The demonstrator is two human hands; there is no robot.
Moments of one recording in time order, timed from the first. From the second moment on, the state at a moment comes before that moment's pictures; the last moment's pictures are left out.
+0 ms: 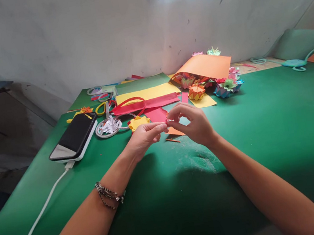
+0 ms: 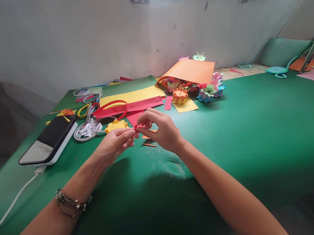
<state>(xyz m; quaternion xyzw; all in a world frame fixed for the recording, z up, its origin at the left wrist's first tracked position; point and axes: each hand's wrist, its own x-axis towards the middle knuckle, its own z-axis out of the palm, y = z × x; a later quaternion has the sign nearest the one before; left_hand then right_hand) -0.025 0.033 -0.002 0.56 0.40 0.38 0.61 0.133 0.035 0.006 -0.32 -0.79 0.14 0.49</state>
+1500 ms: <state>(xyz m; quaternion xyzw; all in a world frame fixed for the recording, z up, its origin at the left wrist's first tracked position) -0.030 0.029 0.005 0.72 0.42 0.34 0.43 0.146 0.038 0.012 -0.30 -0.81 0.26 0.43</state>
